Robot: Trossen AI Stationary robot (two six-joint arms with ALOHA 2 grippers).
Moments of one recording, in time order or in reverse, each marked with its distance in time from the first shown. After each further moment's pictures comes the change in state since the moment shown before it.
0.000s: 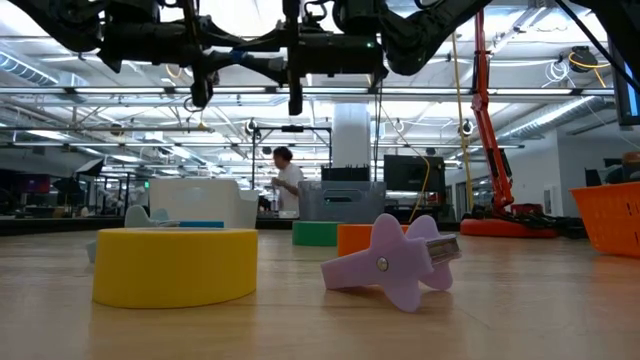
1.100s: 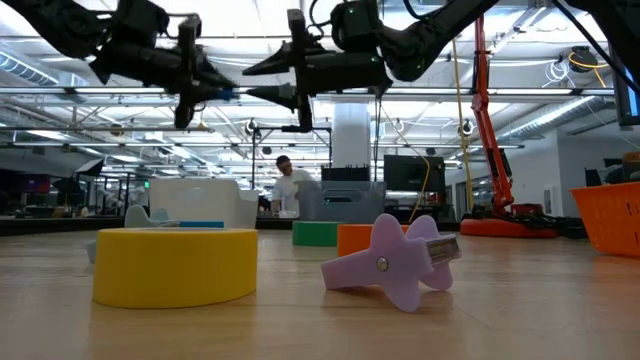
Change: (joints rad) left arm 0.218 -0.002 0.000 -0.168 0.043 0.135; right arm -0.074 -0.001 0.001 -0.150 -0.111 -0.060
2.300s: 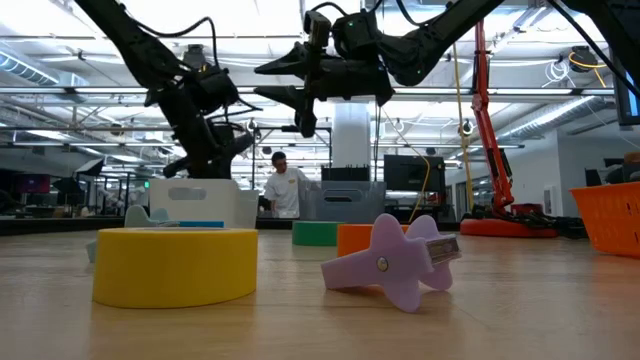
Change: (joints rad) left arm -0.077 0.524 0.249 -0.431 -0.636 0.164; right arm -0.057 0.000 0.000 -0.082 -0.356 -0.040
